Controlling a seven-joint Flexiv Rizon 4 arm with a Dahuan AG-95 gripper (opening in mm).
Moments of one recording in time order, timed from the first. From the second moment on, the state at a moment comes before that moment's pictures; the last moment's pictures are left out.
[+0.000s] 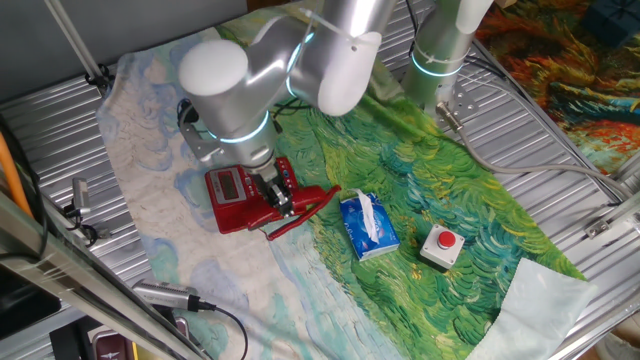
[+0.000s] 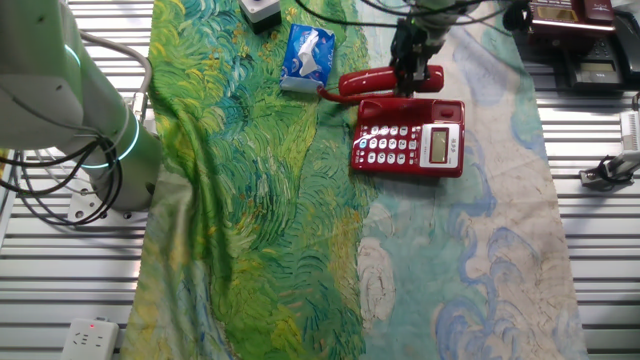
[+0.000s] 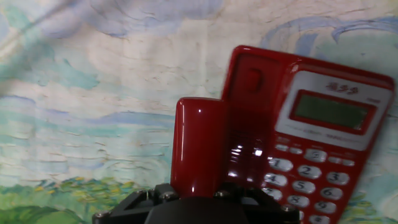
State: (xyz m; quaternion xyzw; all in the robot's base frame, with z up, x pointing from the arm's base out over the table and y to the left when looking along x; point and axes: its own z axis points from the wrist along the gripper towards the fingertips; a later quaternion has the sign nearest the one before) arm 0.502 0.144 0.096 0.05 -1.00 -0.05 0.06
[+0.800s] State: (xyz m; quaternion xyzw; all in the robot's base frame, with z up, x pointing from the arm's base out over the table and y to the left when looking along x) arm 0.522 0.141 0.090 0.07 -1.00 0.02 0.04
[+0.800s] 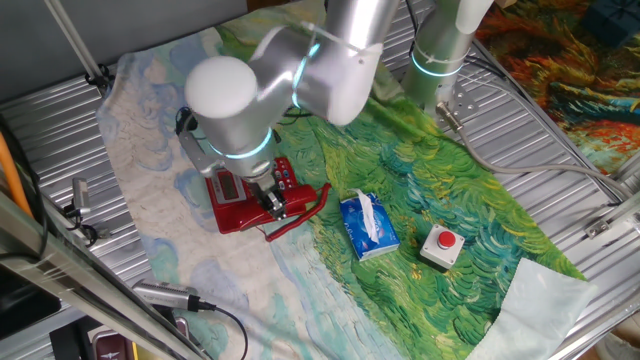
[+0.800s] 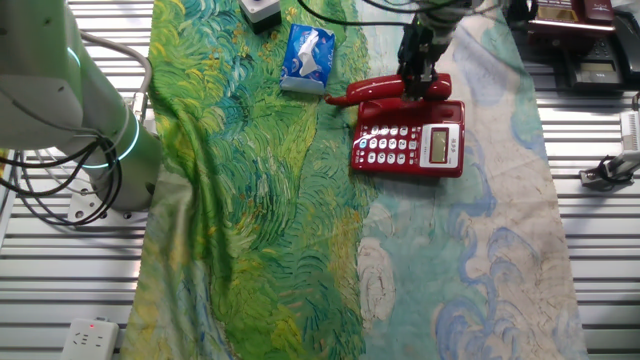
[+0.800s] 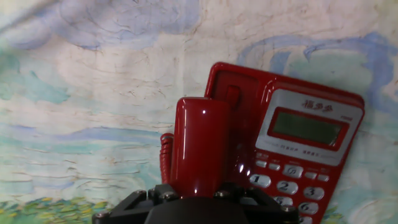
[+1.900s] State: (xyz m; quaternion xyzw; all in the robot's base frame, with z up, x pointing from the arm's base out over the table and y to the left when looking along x) arm 0.526 0.122 0.084 0.01 -1.00 -0.06 0.04
